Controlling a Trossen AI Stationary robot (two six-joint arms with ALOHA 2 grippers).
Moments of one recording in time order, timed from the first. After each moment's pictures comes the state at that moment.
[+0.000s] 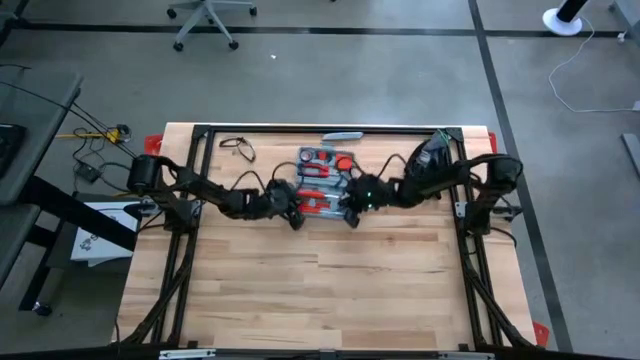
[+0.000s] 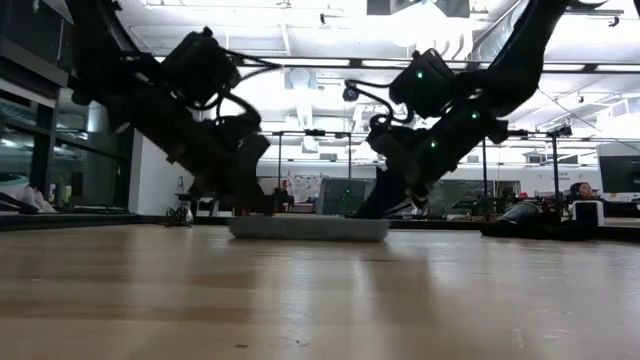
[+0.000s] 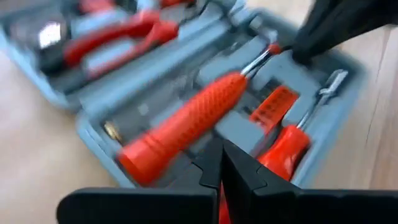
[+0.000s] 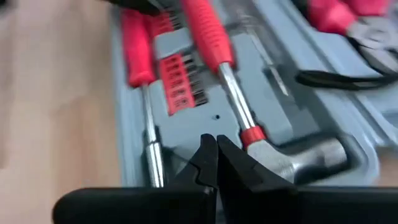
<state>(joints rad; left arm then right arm) 0.01 1.70 0.54 0.47 -0.40 -0.49 -0.12 1.80 0.69 0.34 0.01 0.32</state>
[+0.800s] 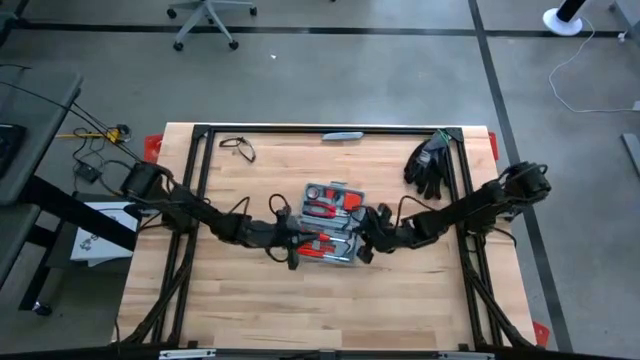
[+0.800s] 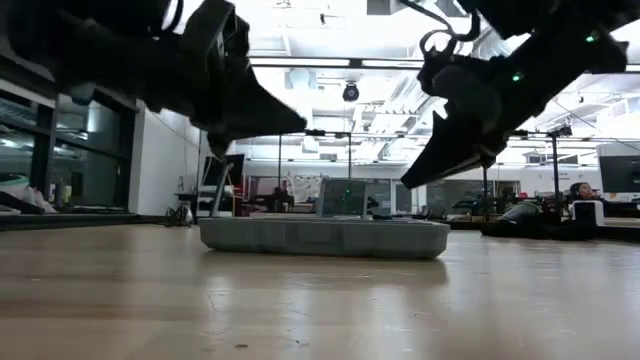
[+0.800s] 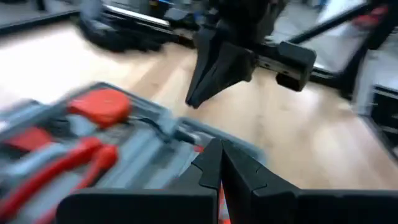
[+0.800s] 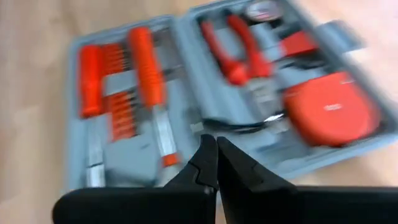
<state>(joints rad) -0.30 1.65 0.55 0.77 -0.46 -0.36 0.28 1.56 0.68 0.05 0.50 0.57</state>
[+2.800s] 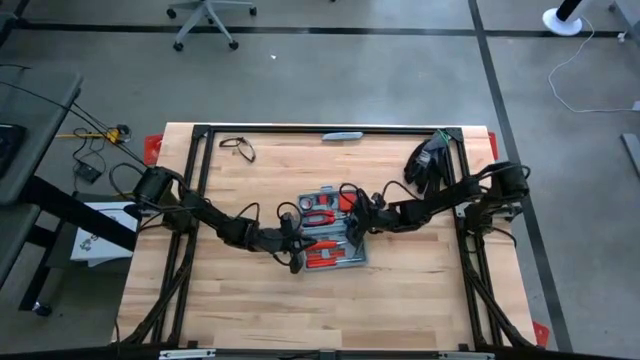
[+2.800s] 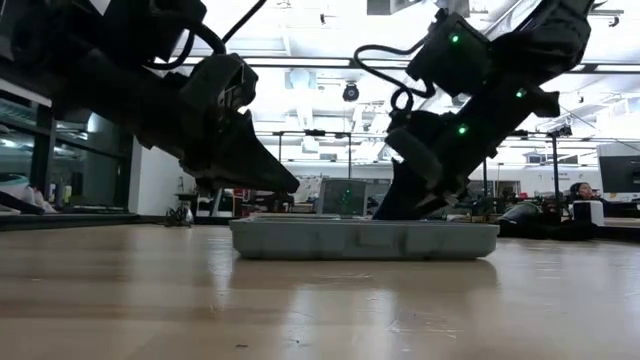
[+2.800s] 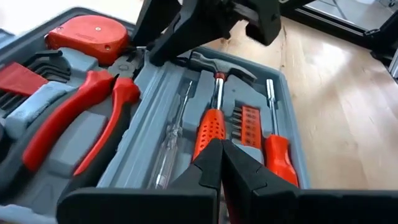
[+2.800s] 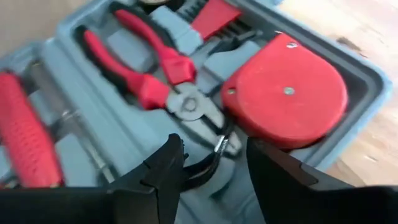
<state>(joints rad) -0.31 1.77 0.58 0.72 -0.41 -0.50 0.10 1.75 0.69 0.14 0.38 0.62</state>
